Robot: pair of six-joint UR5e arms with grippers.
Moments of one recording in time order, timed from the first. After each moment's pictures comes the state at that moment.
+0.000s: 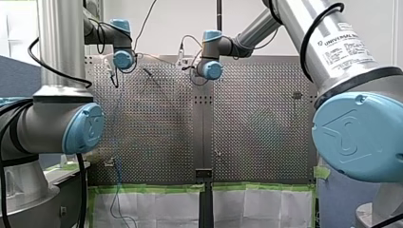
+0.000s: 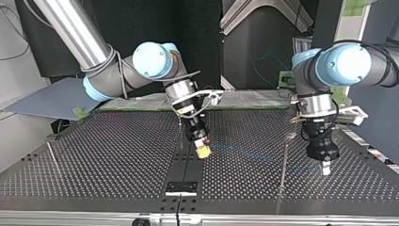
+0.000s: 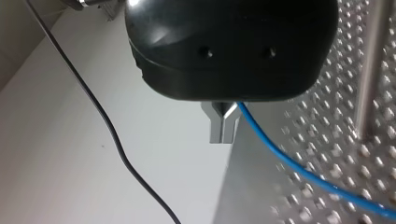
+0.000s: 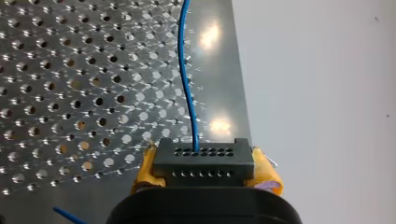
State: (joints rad) left arm 0.02 -1.54 -1.78 -2.62 -1.73 -1.83; right arm 2.35 -1.06 1.23 -0.46 1.52 1.63
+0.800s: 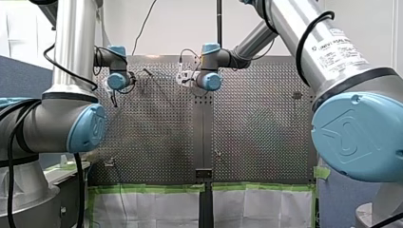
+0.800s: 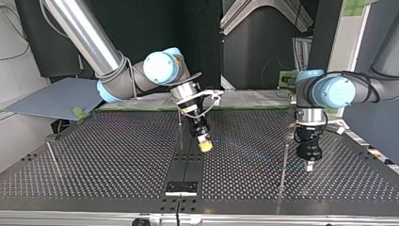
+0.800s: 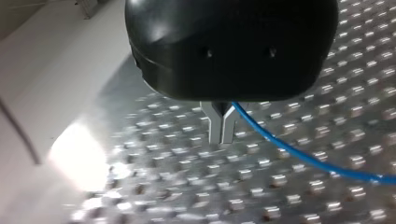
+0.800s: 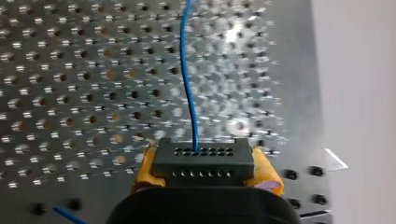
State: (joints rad) left arm 0.10 -1.74 -1.78 -2.53 -1.52 -1.89; right arm 2.34 -0.98 1.23 -0.46 1.52 1.60
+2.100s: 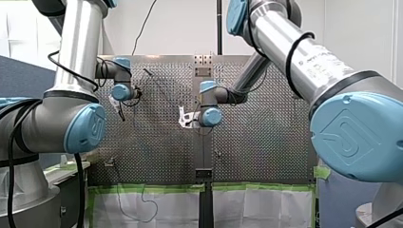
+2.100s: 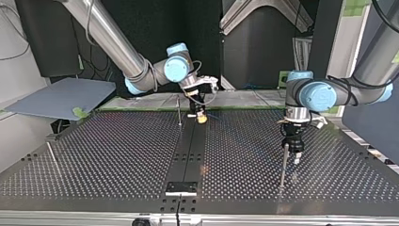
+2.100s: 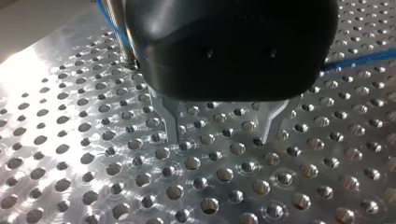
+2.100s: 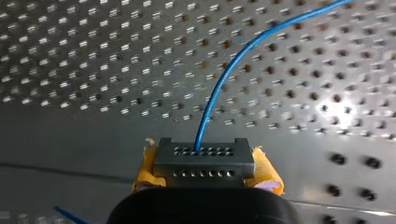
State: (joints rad) left arm 0.07 -1.84 -1.78 -2.54 -1.50 -2.02; right arm 2.34 -0.78 1.31 -0.43 1.63 1.52
